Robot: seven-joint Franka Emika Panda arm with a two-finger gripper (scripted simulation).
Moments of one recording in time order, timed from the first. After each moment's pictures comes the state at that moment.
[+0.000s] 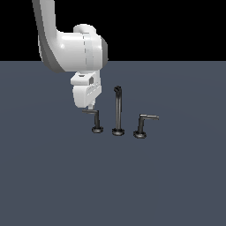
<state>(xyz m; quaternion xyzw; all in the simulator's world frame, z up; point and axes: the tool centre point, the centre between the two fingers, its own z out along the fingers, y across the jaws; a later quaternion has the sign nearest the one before) 0.061 0.095 0.098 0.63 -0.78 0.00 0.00</state>
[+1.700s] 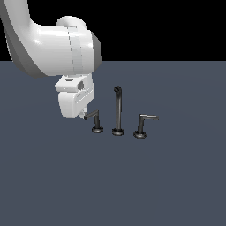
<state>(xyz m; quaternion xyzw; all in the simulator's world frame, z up) -0.012 0.114 0.098 0.64 -0.77 0.00 -0.01</state>
